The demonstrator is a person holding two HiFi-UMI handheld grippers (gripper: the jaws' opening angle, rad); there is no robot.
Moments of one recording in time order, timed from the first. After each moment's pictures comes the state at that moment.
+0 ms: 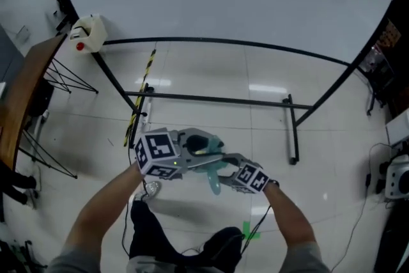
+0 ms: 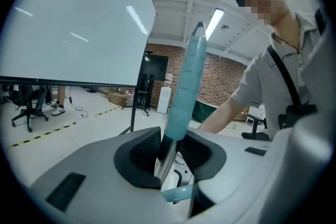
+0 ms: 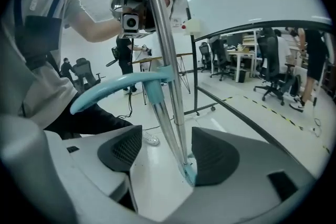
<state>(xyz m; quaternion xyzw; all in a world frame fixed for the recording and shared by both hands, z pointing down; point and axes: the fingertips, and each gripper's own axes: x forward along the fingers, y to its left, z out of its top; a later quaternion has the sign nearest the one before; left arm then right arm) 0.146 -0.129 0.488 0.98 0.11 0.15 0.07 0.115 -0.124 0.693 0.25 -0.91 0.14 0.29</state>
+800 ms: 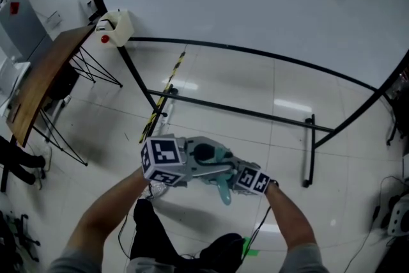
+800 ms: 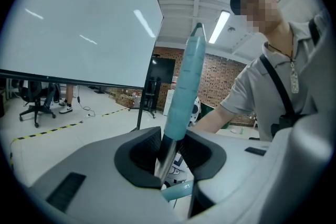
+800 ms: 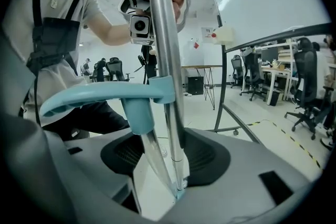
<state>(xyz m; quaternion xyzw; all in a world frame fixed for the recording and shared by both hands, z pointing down) 0.145 -0.141 0.491 0.98 0.07 0.13 0.08 0.074 -0.148 0.681 0.09 -0.96 0.05 0.25</state>
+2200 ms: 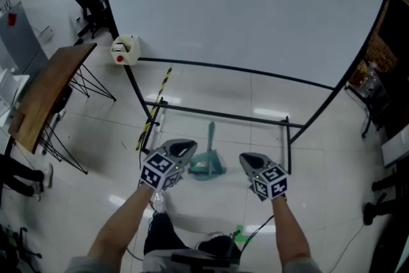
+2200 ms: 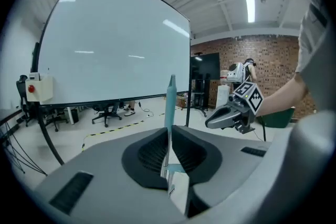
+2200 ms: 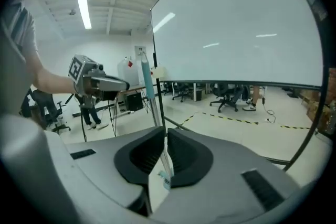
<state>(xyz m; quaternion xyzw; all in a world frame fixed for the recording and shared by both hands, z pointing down) 0.045 -0.137 0.443 0.95 -0.26 0.16 0.05 0.189 -0.092 0.496 0.47 -0.85 0.14 0.17</state>
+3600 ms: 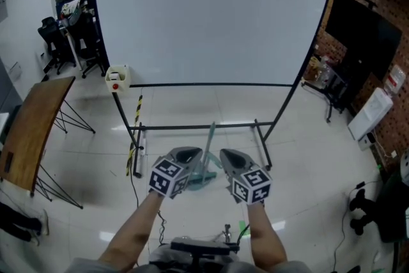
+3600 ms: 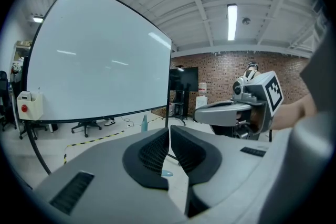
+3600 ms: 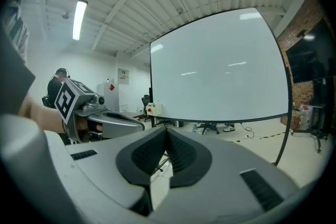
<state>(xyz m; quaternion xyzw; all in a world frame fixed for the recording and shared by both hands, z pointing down) 0.001 -0.050 0.338 0.98 -0.15 0.12 0.04 0.052 -0.015 0.322 0.61 -0.79 0.08 0.05</state>
